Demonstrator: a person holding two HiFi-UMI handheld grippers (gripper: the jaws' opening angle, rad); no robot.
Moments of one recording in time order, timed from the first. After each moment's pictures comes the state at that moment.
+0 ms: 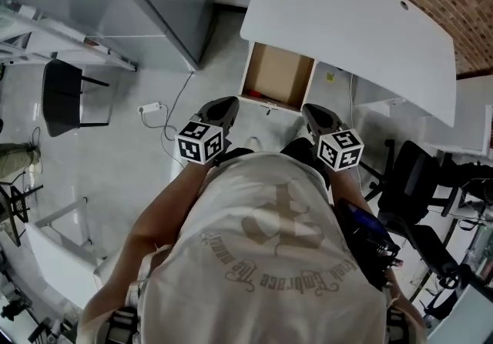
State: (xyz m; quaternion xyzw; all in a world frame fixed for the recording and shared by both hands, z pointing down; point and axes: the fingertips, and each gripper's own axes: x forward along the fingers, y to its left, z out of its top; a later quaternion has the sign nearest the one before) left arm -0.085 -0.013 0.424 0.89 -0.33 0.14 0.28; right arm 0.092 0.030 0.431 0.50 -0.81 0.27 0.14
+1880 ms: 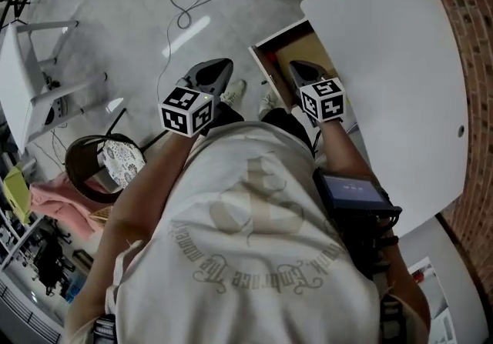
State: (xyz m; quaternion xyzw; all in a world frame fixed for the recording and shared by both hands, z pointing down) left arm -0.094 -0.022 0.450 0.69 -0.62 0.11 0.36; right arm 0.024 -0.100 0.550 0.09 -0.91 0.23 0.35
